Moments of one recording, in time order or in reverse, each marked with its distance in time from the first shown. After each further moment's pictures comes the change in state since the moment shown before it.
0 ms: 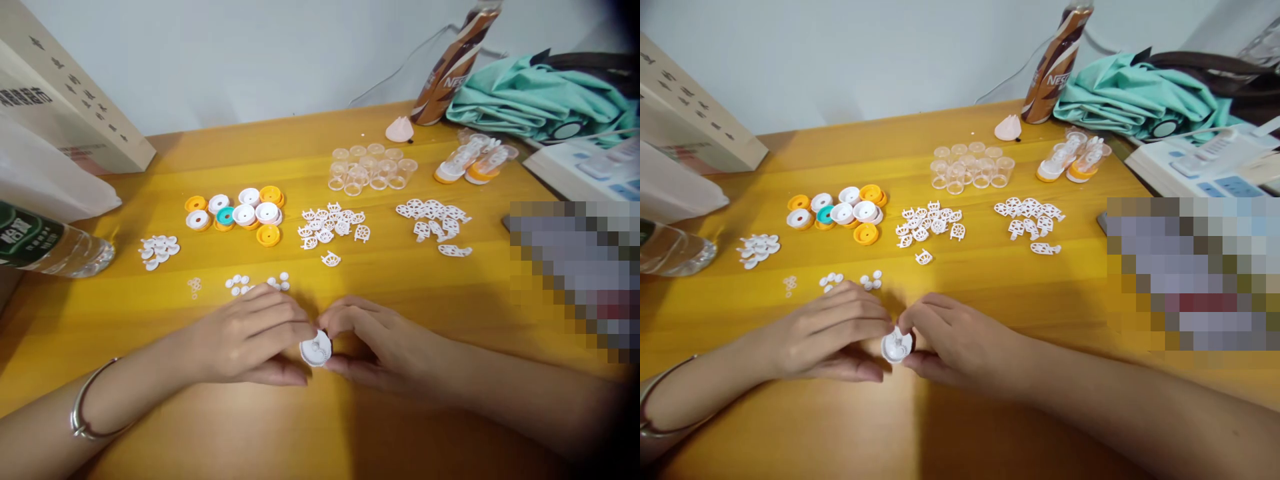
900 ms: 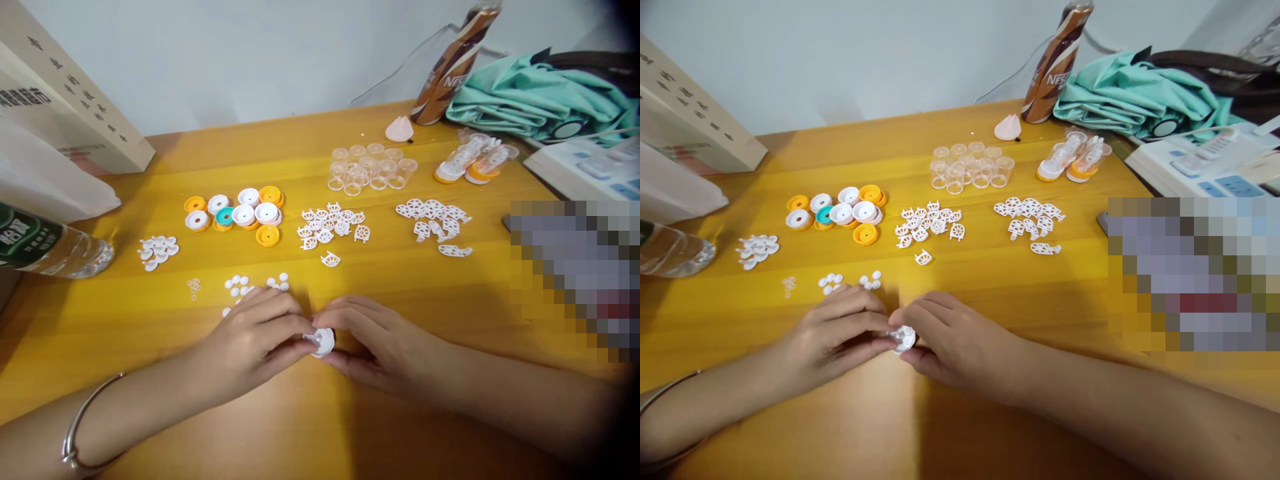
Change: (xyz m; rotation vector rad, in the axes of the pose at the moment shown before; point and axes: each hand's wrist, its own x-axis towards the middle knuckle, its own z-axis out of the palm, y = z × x) left_hand 0.006 0.015 0.010 -0.070 0.096 -0.342; right_hand 0.002 0.001 0.004 -0.110 0.102 -0.073
